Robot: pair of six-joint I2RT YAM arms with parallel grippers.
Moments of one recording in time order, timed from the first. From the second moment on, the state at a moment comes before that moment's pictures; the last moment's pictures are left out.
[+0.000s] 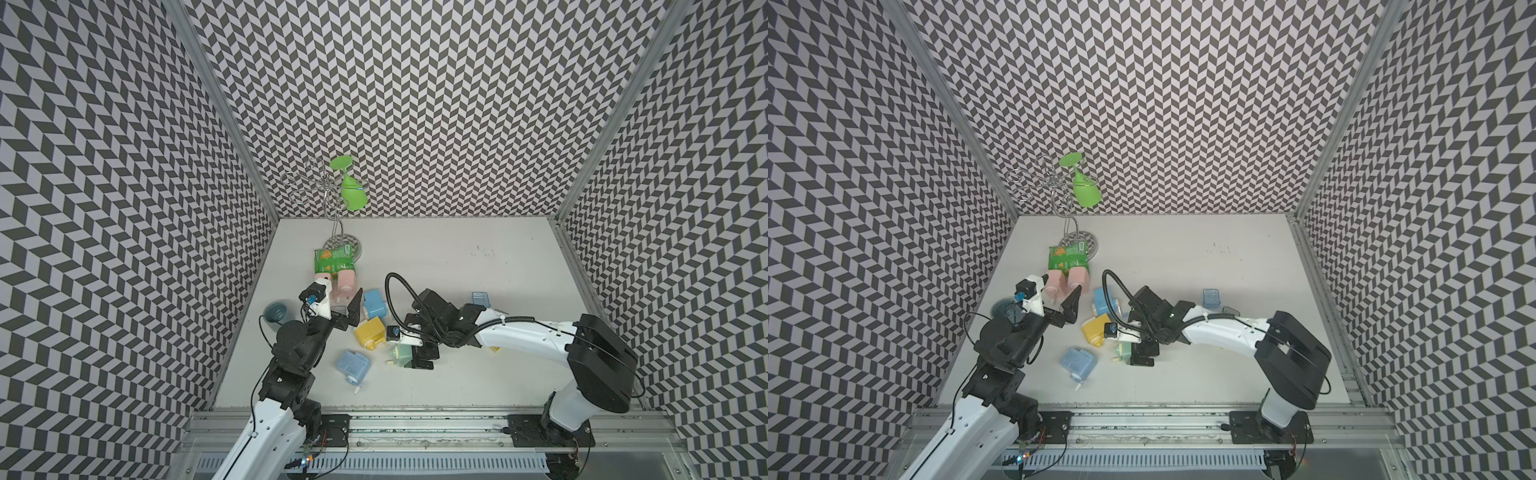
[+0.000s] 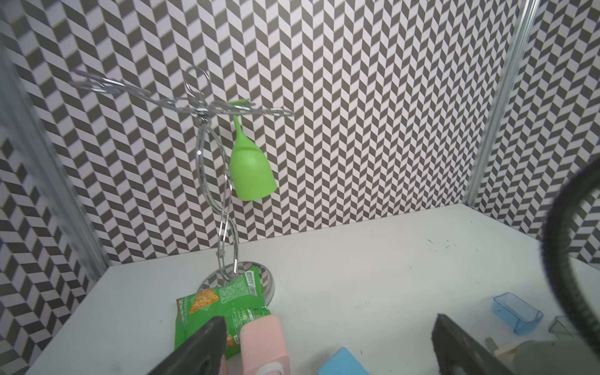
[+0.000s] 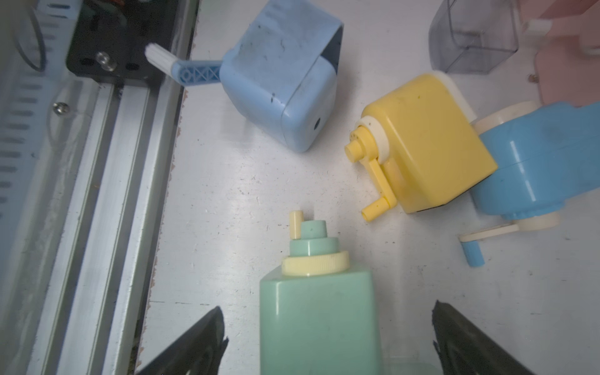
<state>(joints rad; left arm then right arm) -0.30 0.52 0.31 0.21 0.09 -0.01 0.96 1.61 1.04 -0.39 -0.33 -0.60</state>
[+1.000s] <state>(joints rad) -0.54 0.64 0.39 -0.07 0.46 0.55 0.86 1.40 0.95 -0.52 0.16 0.63</state>
